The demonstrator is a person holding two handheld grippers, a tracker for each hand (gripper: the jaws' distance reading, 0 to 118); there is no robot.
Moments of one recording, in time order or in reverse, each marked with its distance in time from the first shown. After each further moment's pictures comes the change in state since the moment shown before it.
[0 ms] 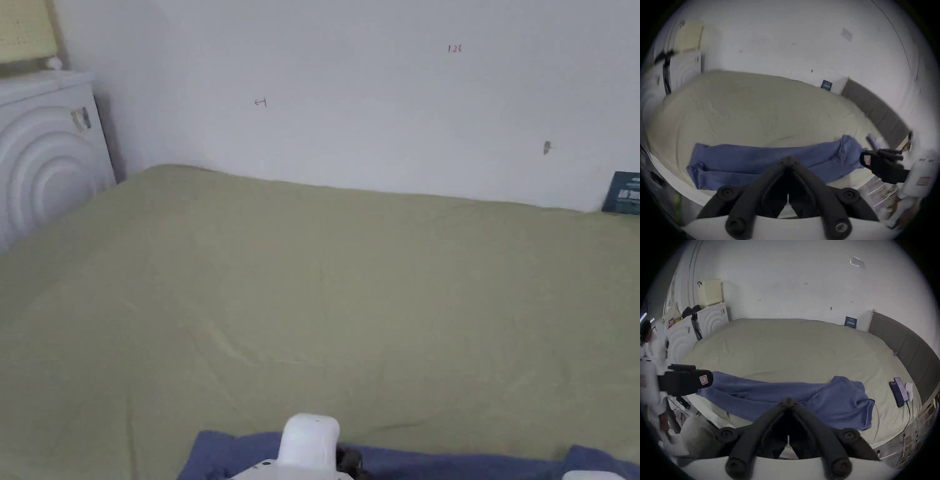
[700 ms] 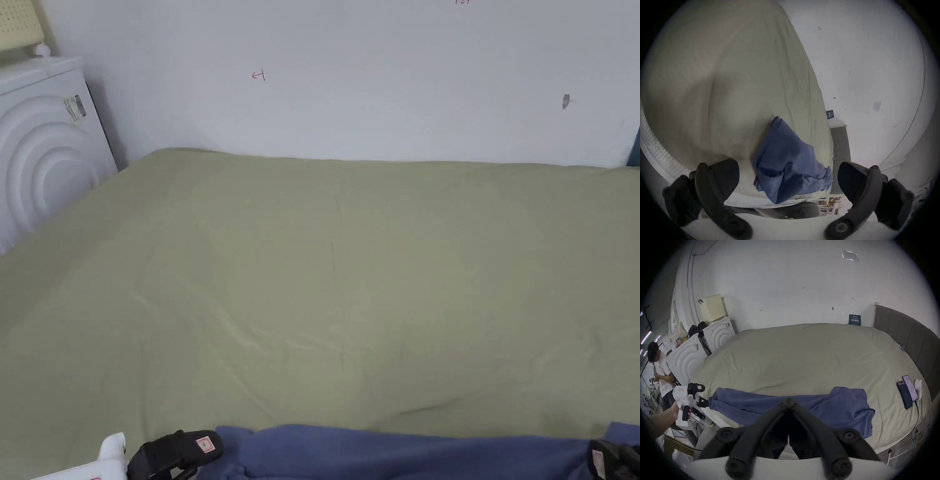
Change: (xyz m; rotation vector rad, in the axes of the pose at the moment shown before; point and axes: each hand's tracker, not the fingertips) left arm -0.258 -0.020 -0.005 -0.131 -0.278 0.766; right arm 0.036 0.031 0.010 0.028 0.113 -0.102
